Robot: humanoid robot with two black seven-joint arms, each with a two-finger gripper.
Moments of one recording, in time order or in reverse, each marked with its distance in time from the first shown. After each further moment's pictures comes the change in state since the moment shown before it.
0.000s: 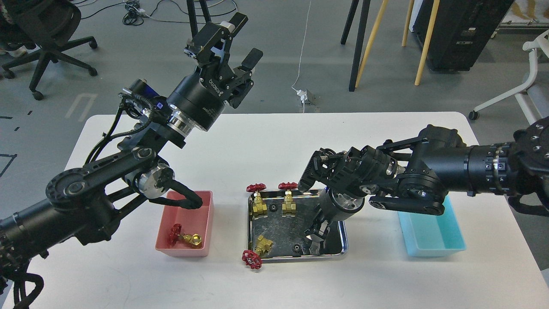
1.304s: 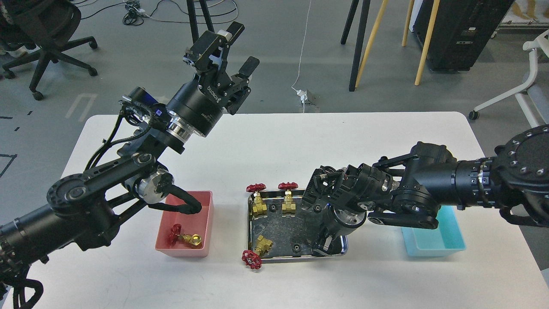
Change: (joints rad) left arm 0.029 -0.001 -0.003 0.007 0.000 0.000 0.000; right arm -0.053 0.045 -0.062 -0.033 -0.005 0.000 -0.021
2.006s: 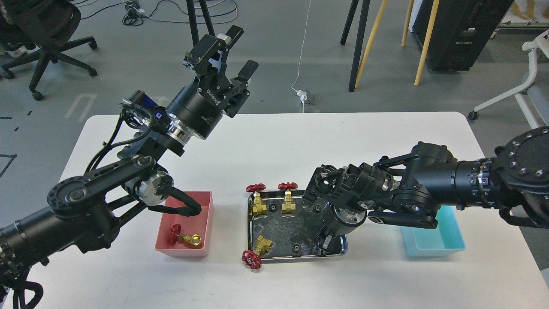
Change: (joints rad) left arm 0.012 -0.001 -0.001 0.002 0.000 0.000 0.000; right arm 0.001 0.002 0.016 -0.010 0.005 0.000 0.001
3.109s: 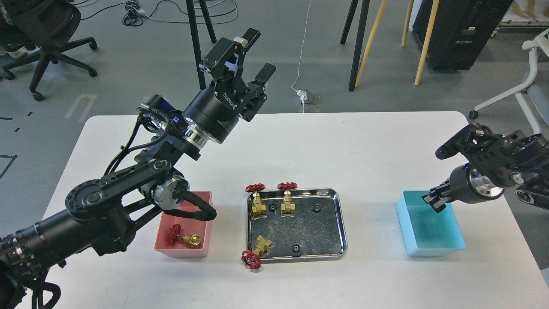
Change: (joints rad) left arm 0.002 -0.072 0.001 0.001 0.004 0.000 0.000; right arm -0.041 -0.742 0.177 0.259 -0.080 0.000 -0.070
